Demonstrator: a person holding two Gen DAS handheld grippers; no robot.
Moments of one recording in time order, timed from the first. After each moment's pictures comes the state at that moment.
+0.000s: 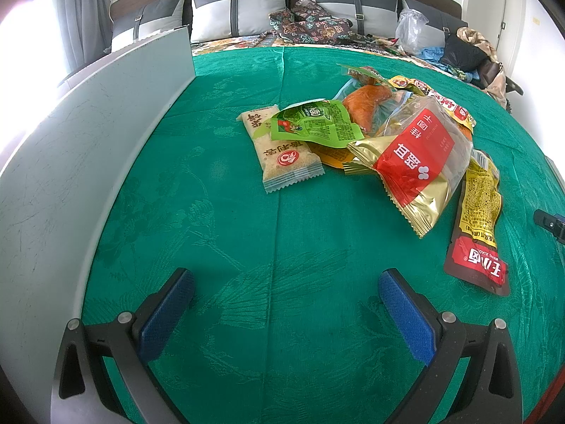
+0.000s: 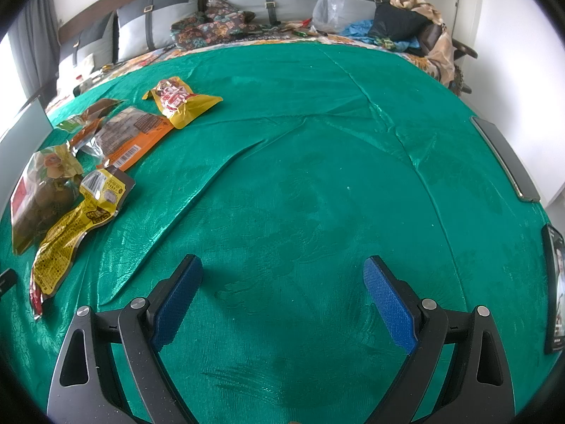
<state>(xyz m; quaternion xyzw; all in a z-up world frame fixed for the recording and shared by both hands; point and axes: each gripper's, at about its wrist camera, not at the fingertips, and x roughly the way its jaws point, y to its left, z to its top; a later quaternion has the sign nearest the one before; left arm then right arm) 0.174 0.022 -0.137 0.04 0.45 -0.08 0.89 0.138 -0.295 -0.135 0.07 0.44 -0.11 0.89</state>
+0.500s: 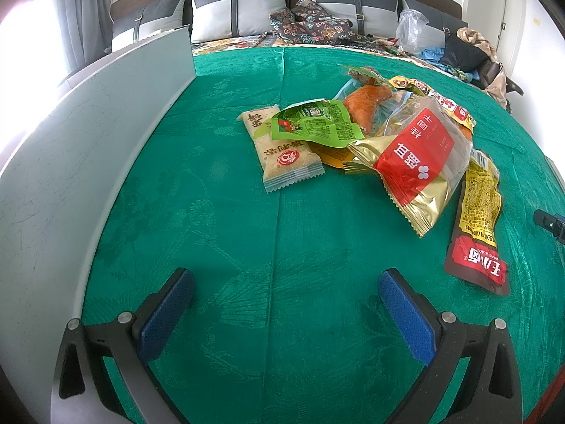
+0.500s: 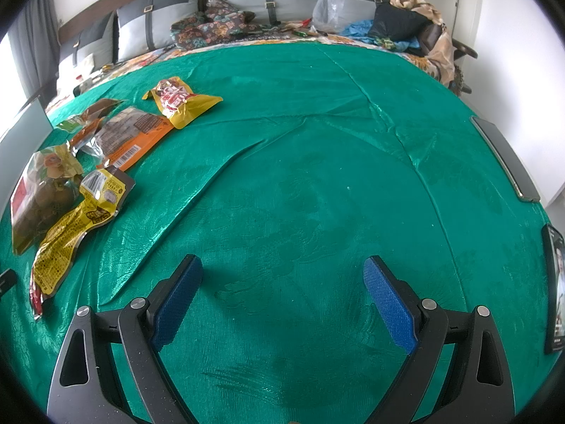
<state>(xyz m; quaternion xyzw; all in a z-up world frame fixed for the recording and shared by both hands) 0.175 0.023 -0.137 0.04 0.45 -0.08 0.89 0.137 -0.295 -0.135 0.07 0.44 -0.11 0.89</state>
